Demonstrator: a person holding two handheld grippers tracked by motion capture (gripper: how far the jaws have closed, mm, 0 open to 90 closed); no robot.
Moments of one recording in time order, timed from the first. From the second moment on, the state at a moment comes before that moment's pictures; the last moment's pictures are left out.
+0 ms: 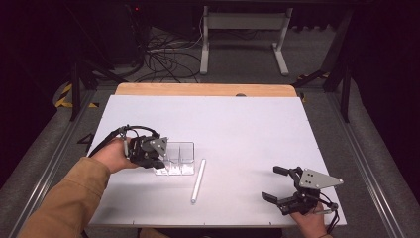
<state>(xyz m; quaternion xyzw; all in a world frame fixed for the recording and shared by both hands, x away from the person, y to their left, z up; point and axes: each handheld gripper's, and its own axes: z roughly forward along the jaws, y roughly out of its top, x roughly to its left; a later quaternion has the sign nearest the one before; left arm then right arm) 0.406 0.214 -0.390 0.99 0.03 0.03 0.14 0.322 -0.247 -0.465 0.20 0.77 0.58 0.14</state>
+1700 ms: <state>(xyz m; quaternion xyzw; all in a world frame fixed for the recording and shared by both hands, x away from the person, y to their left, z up) 0.353 0.262 -0.342 0.88 0.16 0.14 0.43 0.321 -0.242 -0.462 0.21 0.78 0.58 0.15</state>
